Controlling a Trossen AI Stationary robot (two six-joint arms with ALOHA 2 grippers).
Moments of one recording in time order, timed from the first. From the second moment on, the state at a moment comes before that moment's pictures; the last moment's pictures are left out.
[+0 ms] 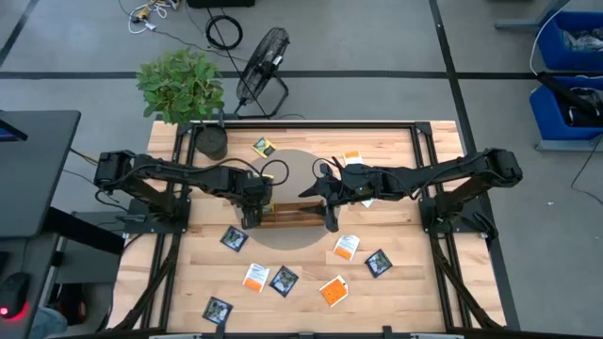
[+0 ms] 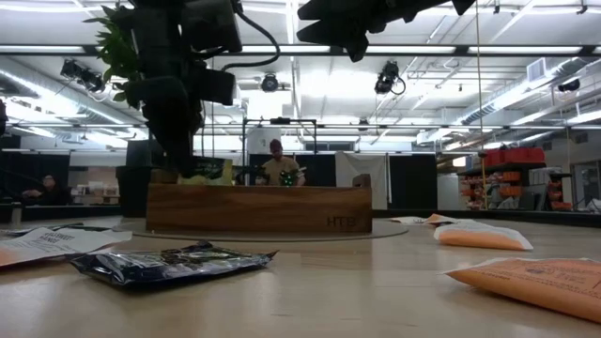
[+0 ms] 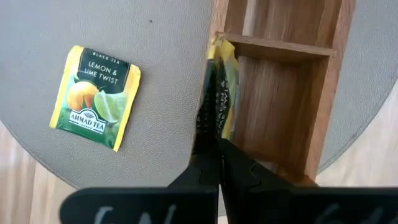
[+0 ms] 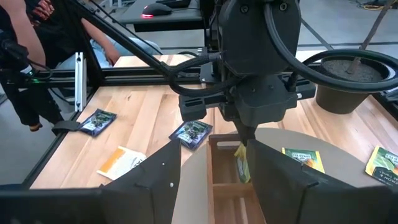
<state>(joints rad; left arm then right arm) 0.03 1.49 0.94 -0.72 -0.12 -0.15 0.07 1.47 1.02 0.10 -0.03 0.05</state>
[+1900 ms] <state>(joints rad) 0.25 1.47 1.16 -0.67 -0.24 0.57 0.08 1.47 1.02 0.03 -0.10 0.04</state>
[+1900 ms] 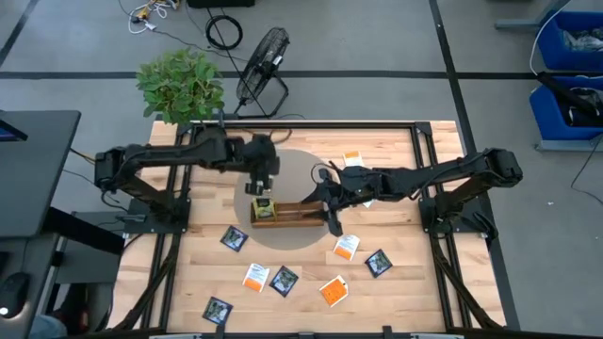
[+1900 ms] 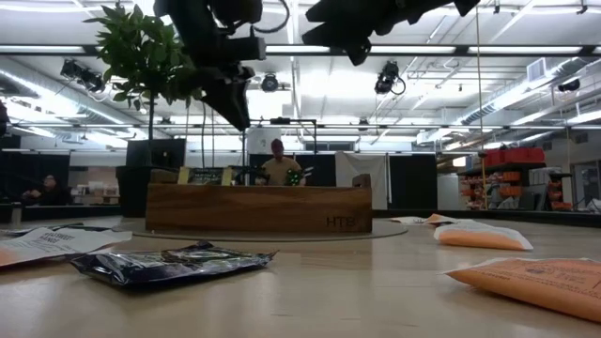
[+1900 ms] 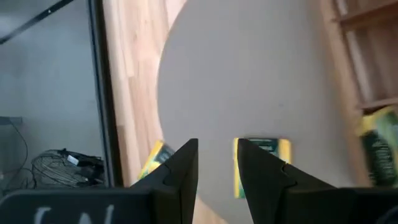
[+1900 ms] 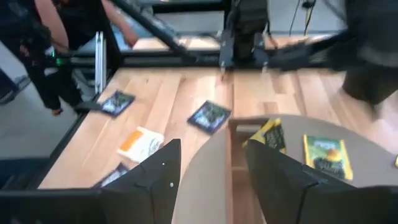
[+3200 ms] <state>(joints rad) 0.58 1.92 1.45 -0.81 -0.20 0.99 0.13 1.56 0.92 0.18 -0.10 0.01</state>
